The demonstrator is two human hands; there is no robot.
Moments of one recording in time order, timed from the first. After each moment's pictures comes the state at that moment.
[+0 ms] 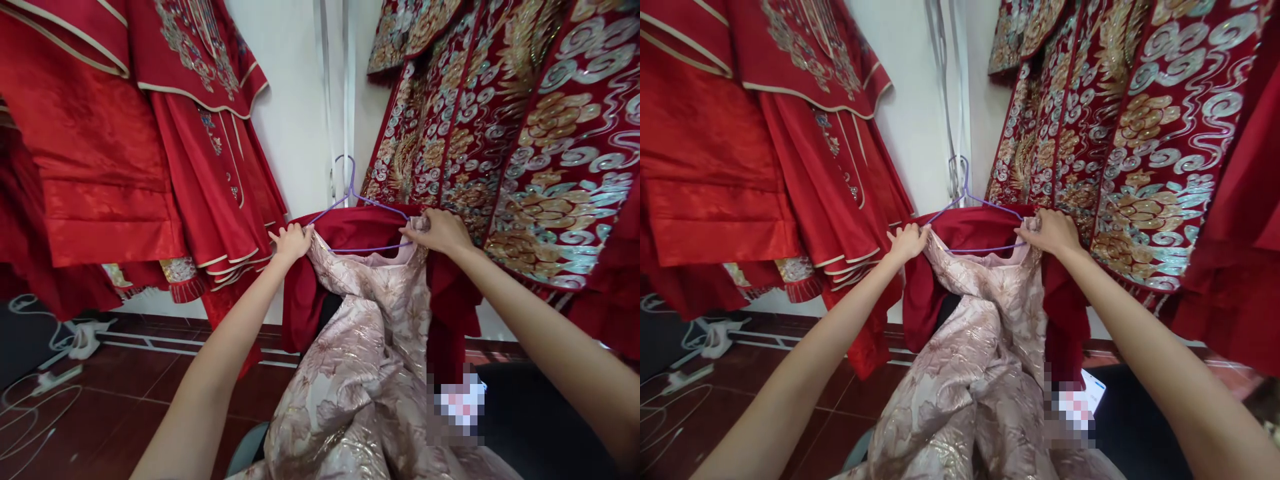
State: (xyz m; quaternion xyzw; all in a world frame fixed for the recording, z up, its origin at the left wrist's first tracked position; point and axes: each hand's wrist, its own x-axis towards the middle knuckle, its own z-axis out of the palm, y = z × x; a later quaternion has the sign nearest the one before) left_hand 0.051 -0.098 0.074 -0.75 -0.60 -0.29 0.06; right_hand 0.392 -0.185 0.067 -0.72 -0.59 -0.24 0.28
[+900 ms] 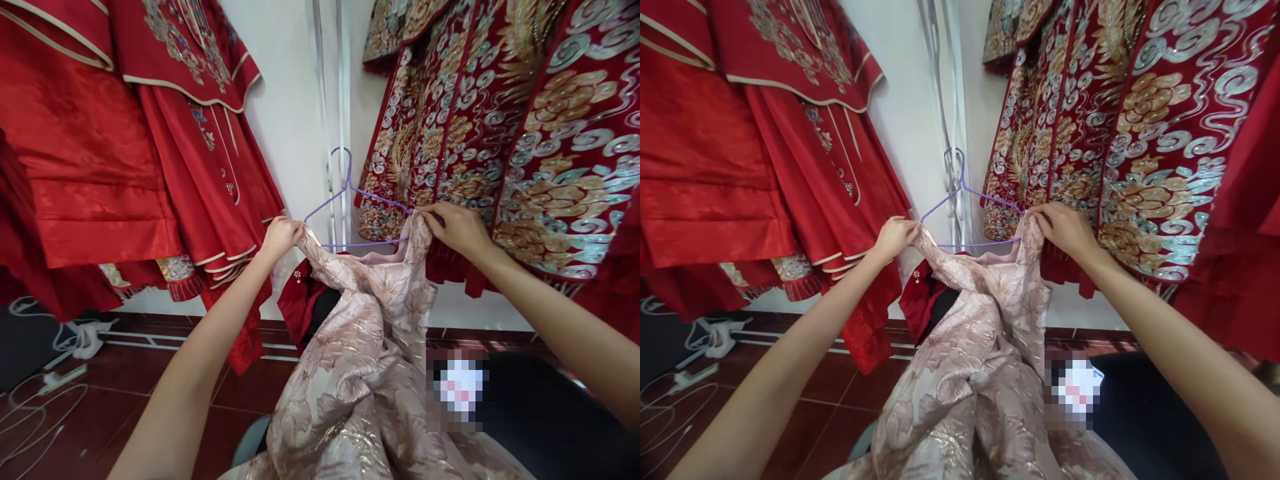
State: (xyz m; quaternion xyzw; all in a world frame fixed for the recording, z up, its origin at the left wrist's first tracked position) left_hand 0.017 -0.086 0.080 -0.86 -0.39 -0.27 0.21; right_hand 0.407 -0.205 0.059 -0.54 -0.69 -0.30 0.37
